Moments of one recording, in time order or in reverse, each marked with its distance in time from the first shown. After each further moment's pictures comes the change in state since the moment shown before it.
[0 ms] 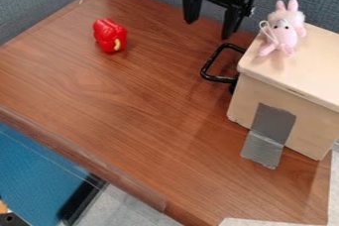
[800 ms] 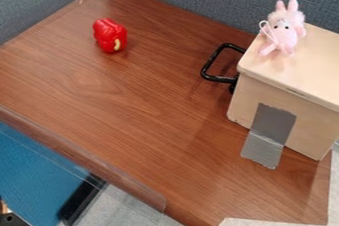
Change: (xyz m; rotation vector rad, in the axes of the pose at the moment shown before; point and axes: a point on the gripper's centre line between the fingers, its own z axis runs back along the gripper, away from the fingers) arm 0.032 -0.093 0.089 -0.009 -0.173 -0.082
